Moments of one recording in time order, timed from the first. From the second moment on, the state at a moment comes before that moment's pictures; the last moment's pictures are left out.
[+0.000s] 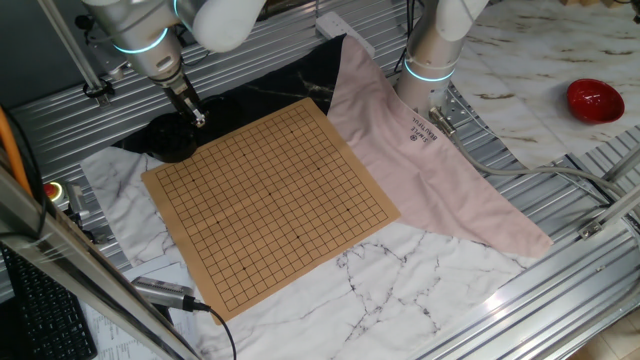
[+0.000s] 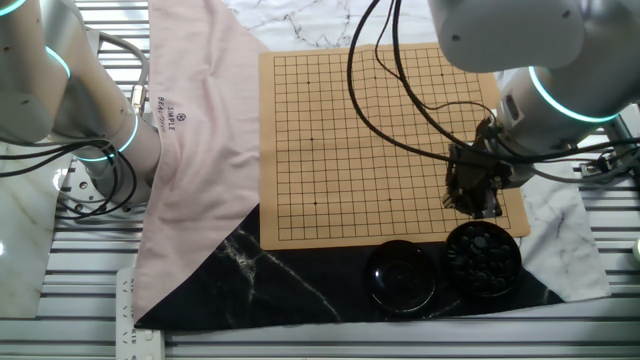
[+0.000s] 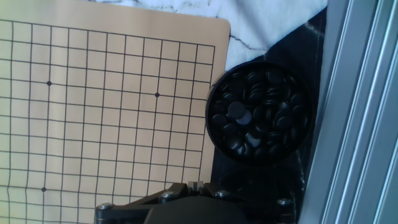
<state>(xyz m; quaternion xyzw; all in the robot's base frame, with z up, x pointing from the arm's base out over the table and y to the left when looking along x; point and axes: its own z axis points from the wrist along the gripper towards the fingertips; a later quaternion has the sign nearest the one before) 0.566 -0.117 0.130 0.09 -0.99 0.03 0.07</state>
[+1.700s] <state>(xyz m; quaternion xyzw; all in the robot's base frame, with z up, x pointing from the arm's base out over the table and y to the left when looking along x) 0.567 -0.116 0.134 0.06 -0.99 0.03 0.09</state>
